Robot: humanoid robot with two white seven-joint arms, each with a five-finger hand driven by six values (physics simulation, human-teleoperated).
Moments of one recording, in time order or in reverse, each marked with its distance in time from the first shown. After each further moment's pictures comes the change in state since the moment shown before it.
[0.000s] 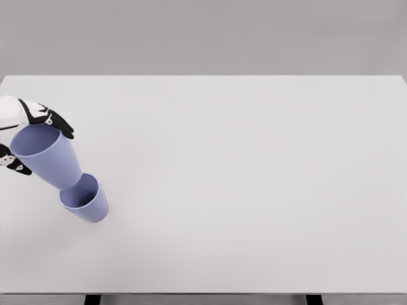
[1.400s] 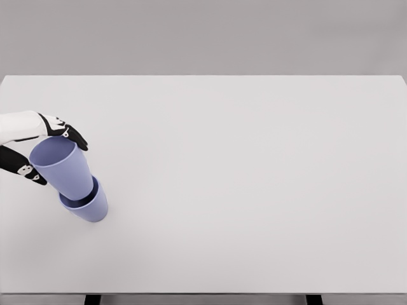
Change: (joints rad) left arm 0.078 -0.079 0.003 0.057 -0.013 0.000 -0.002; right arm 0.000 0.000 0.000 0.000 0.000 0.000 0.000
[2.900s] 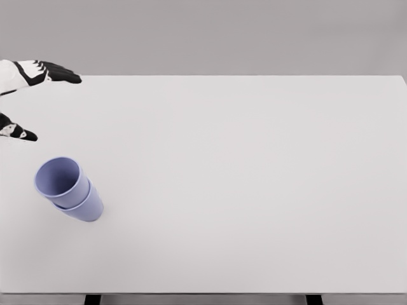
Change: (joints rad) left arm 0.109 -0.048 0.330 0.016 -0.010 0.001 -0.002; right arm 0.000 0.000 0.000 0.000 0.000 0.000 0.000
